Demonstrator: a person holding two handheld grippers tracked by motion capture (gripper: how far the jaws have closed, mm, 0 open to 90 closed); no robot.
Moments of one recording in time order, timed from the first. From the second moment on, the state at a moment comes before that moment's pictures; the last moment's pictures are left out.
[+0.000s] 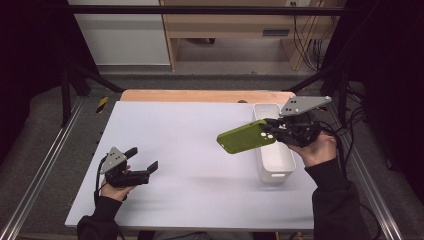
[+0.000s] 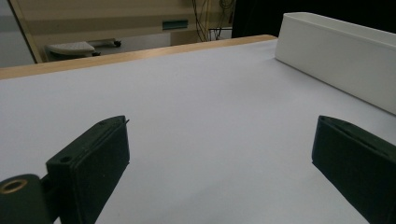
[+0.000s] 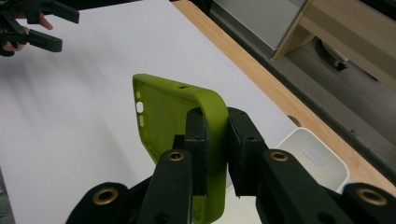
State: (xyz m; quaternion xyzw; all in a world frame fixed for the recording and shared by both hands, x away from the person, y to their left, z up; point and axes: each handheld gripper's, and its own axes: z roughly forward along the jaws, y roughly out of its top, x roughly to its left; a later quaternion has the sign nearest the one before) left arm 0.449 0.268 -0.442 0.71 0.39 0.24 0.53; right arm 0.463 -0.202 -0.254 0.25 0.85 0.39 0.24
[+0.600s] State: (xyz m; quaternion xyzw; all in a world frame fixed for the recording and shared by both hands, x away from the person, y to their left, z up) left arm 0.451 0.270 -0.444 0.72 0.38 0.25 0.53; right arm 0.466 -0.197 -0.233 0.23 0.86 0.36 0.28
